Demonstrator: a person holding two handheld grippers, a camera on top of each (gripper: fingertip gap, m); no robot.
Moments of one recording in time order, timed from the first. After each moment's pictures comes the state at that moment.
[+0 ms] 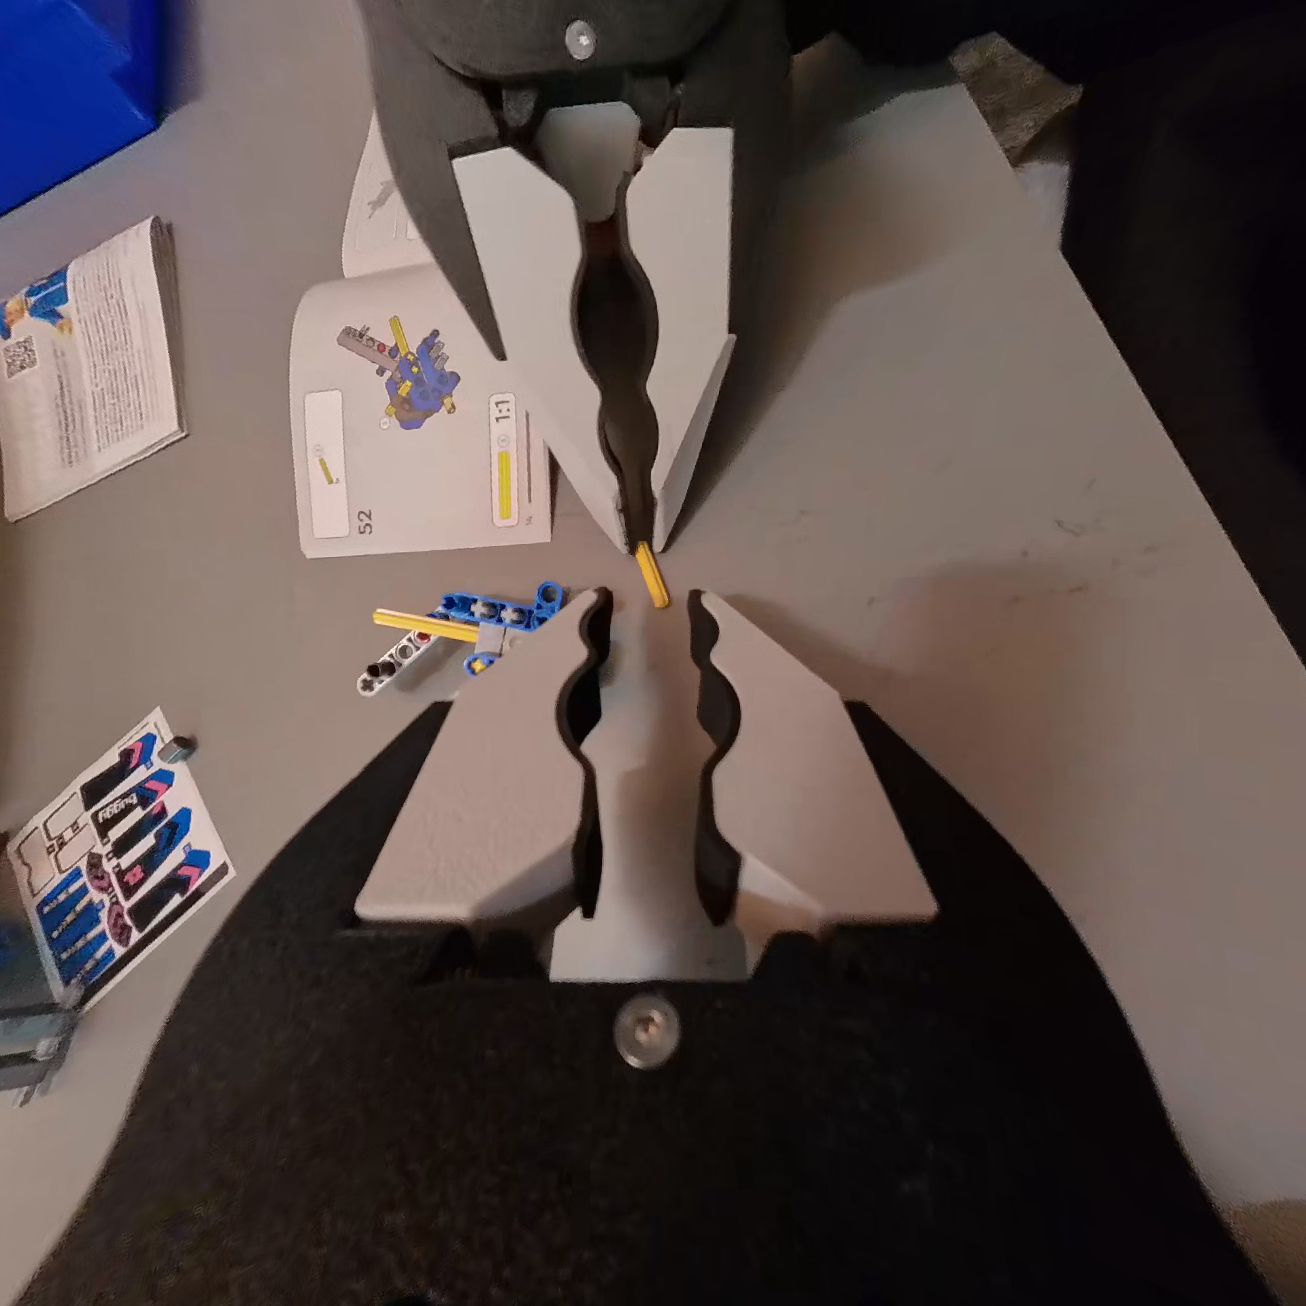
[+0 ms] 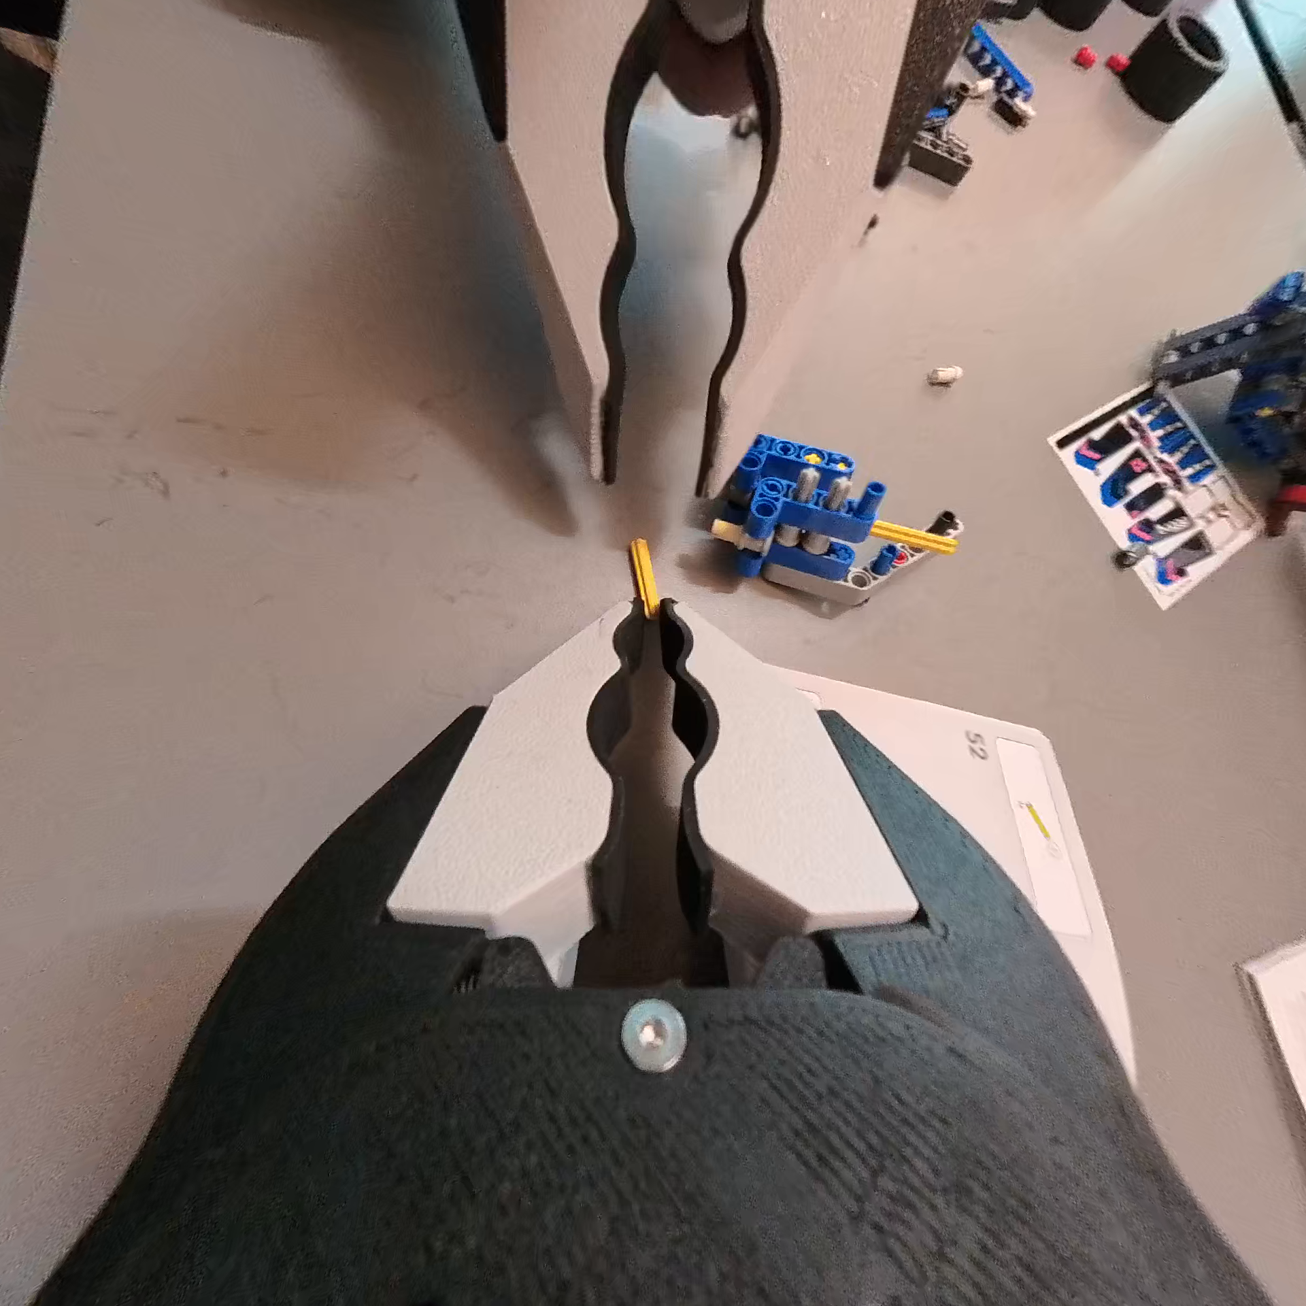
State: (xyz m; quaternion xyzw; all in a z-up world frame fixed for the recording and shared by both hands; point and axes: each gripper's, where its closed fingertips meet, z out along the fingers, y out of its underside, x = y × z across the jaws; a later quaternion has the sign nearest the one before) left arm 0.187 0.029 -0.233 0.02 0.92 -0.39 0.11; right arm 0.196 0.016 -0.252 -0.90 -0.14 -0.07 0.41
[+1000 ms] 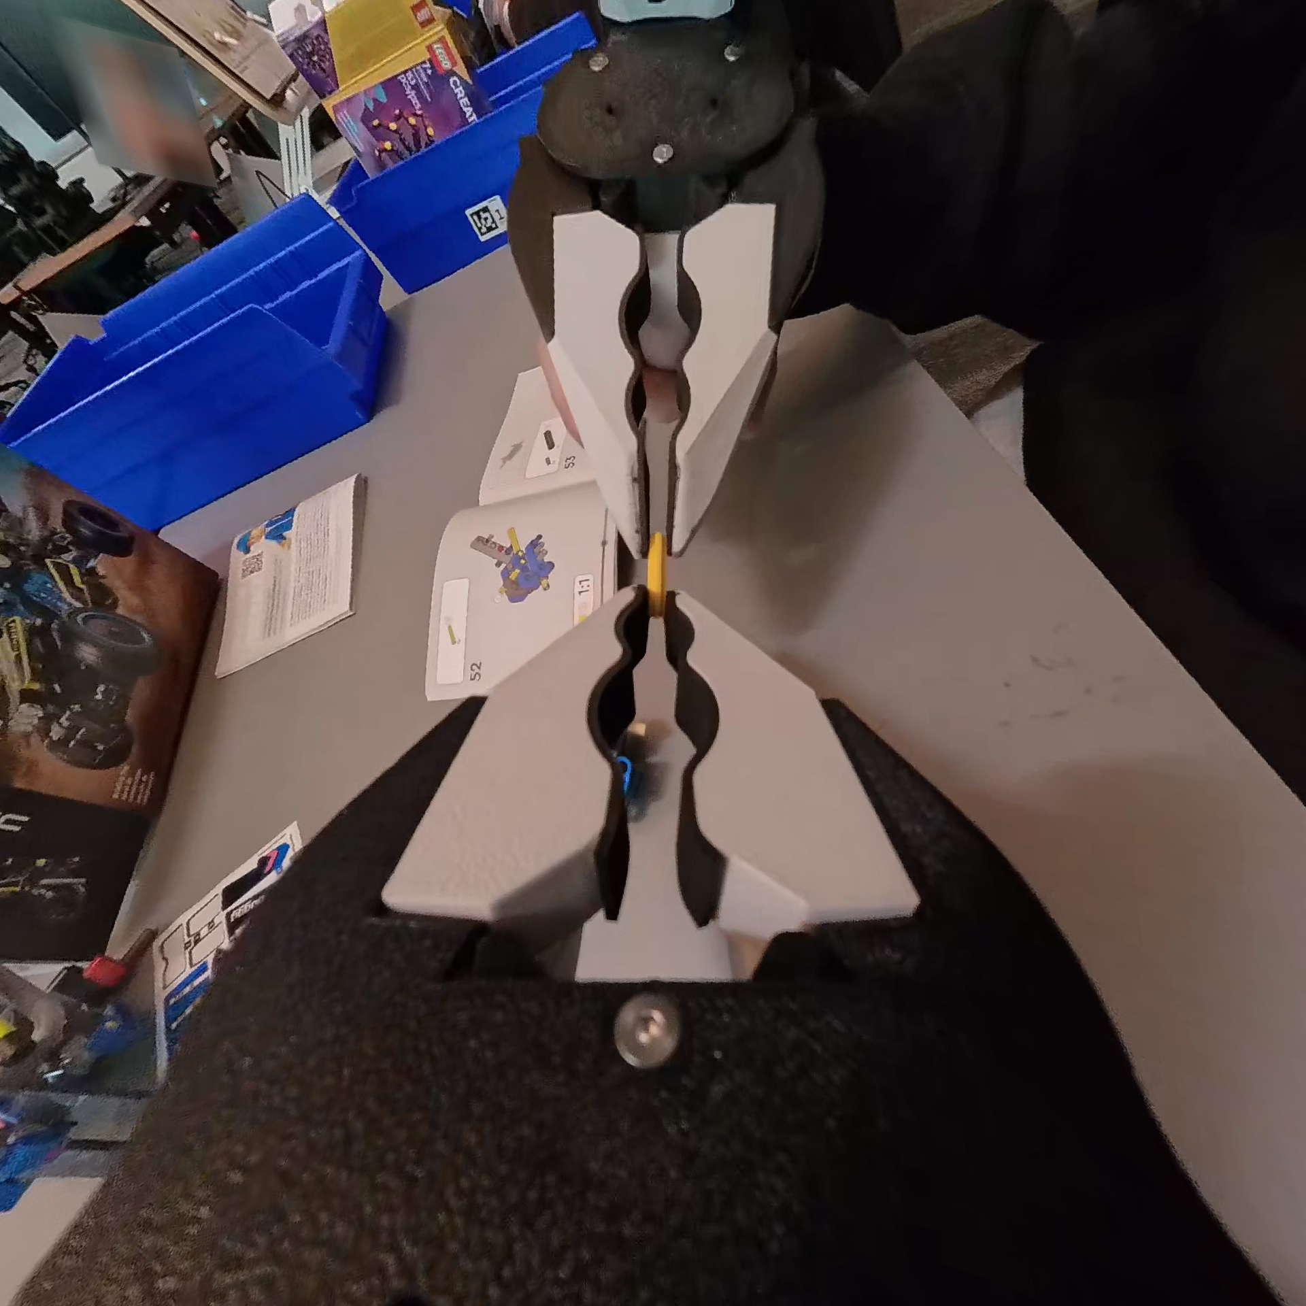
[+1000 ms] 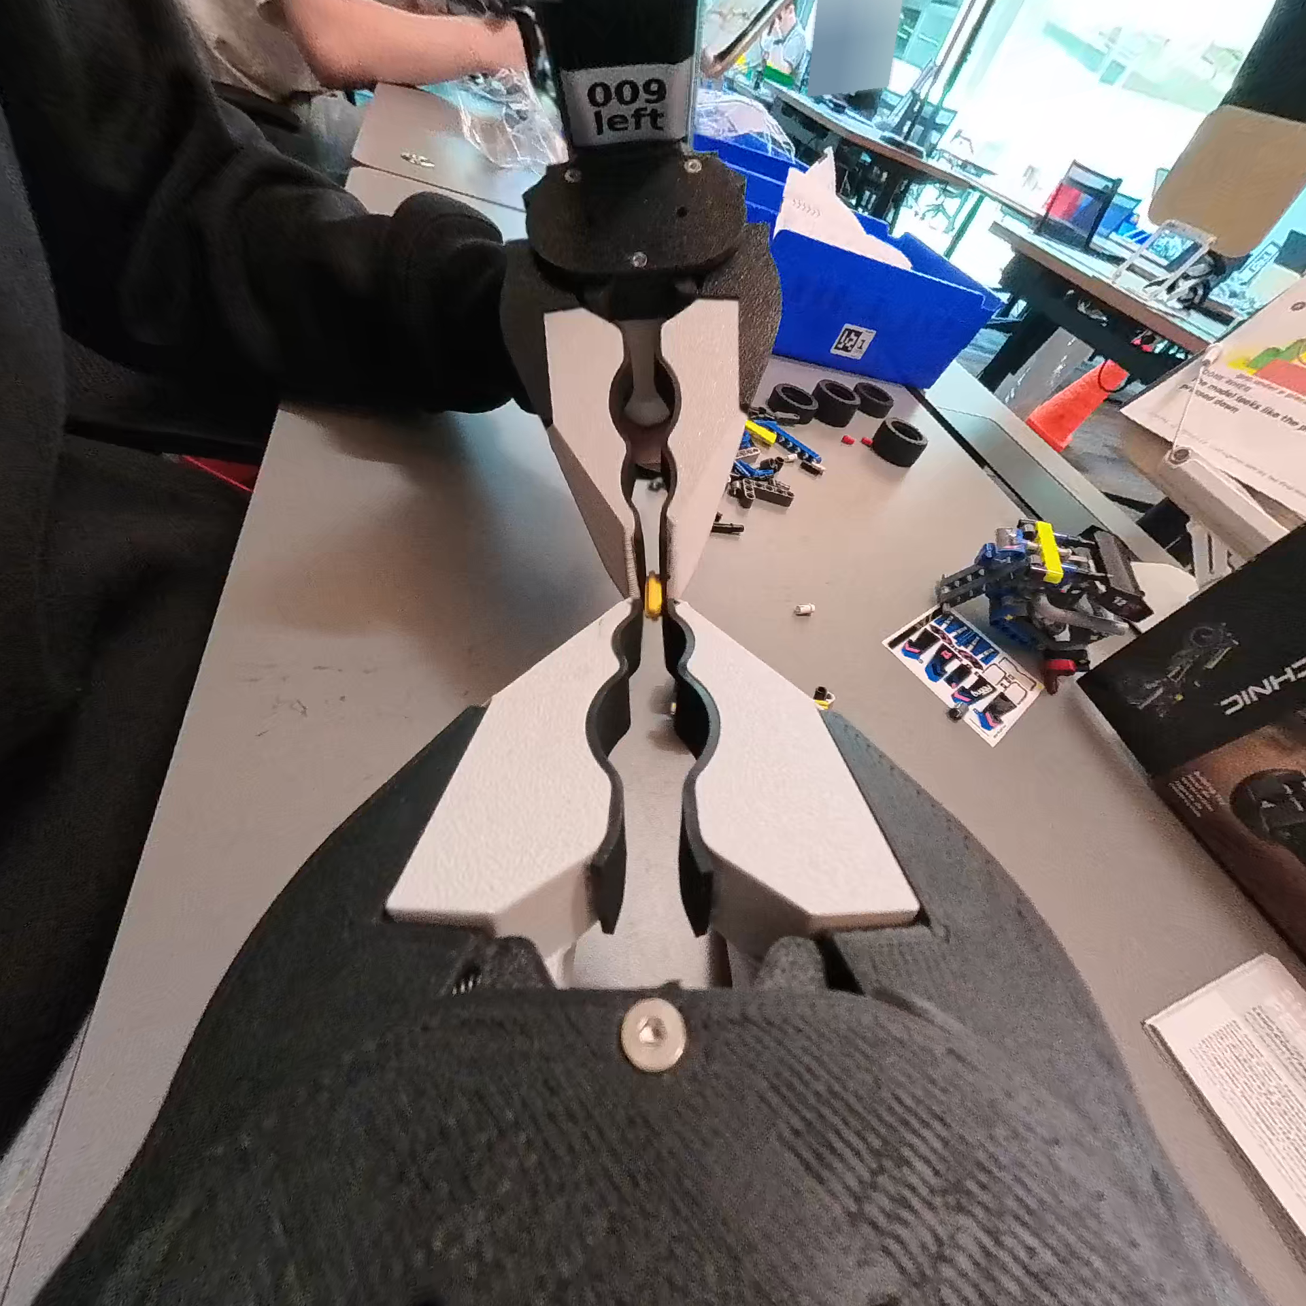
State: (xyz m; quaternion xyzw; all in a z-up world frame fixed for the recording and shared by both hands) left arm 0.183 0.014 -0.176 0.05 0.84 -0.52 0.17; right arm 0.178 0.018 -0.165 -0.79 -0.11 -0.10 0.59
